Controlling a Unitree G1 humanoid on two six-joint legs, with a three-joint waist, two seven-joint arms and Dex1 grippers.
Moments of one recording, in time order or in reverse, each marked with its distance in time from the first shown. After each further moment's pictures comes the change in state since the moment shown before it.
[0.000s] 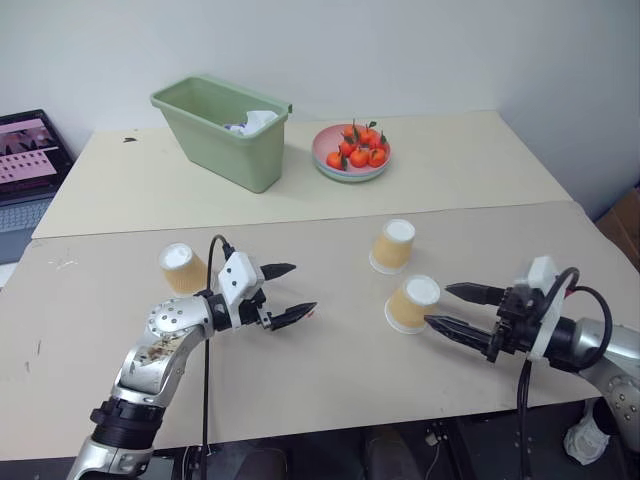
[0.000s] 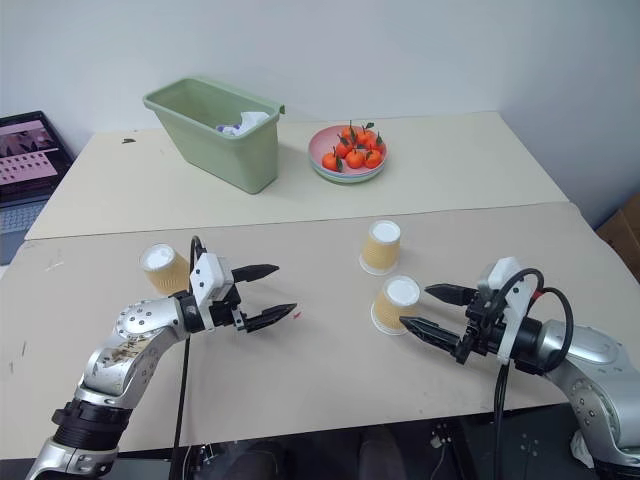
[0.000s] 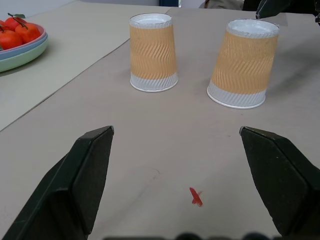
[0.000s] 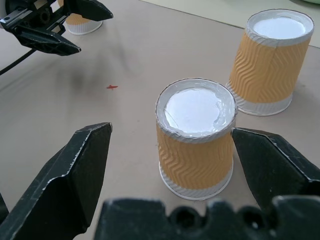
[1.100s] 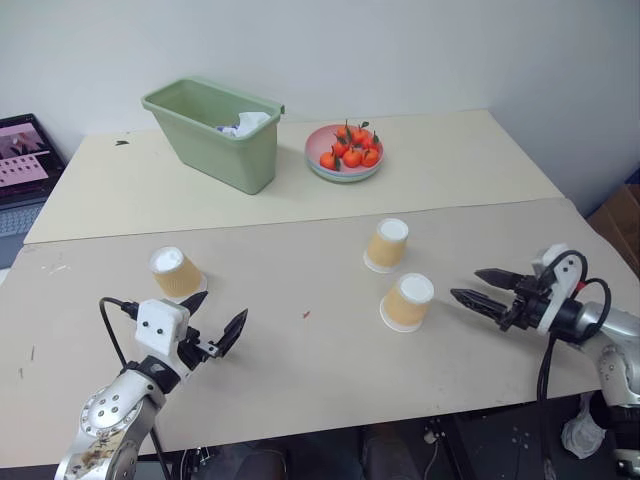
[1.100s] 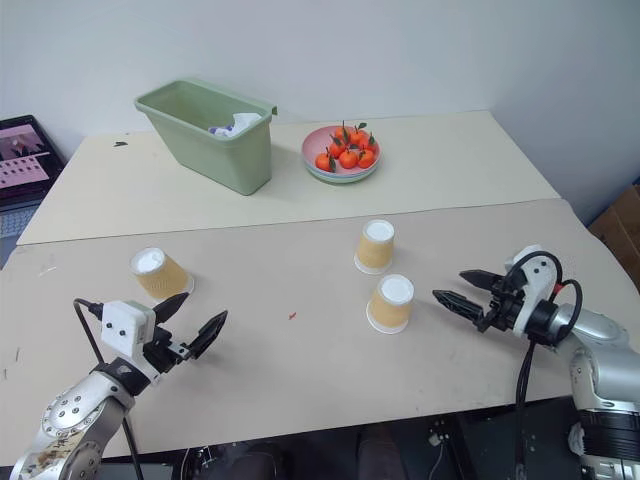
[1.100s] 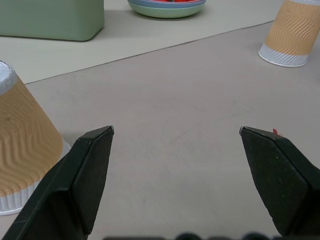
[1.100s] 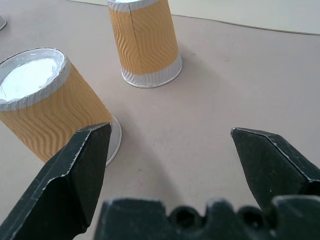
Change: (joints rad) left arm 0.528 -0.086 0.293 -0.363 -0.043 0.067 0.423; right arm -0.193 0.024 0.027 0.490 -0.163 -0.197 0.081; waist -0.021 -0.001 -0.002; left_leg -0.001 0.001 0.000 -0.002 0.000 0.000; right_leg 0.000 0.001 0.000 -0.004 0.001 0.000
